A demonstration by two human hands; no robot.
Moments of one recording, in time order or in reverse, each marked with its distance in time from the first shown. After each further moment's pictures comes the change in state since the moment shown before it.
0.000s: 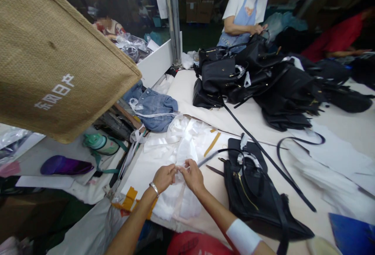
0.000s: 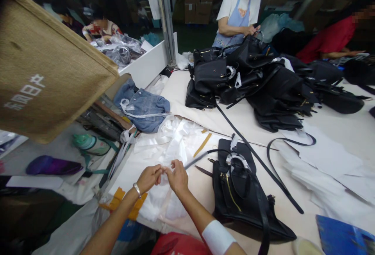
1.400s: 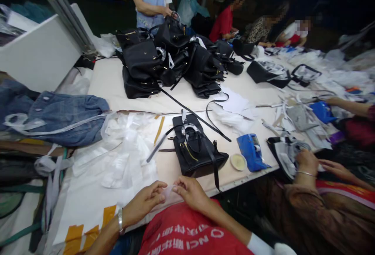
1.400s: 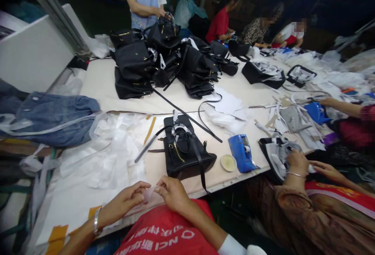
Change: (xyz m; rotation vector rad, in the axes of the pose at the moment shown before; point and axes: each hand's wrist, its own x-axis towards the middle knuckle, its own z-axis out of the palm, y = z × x) left_hand -0.066 0.081 0.082 -0.243 -0.829 0.032; right_hand -0.161 0.044 -0.137 0.047 -0.058 0.122
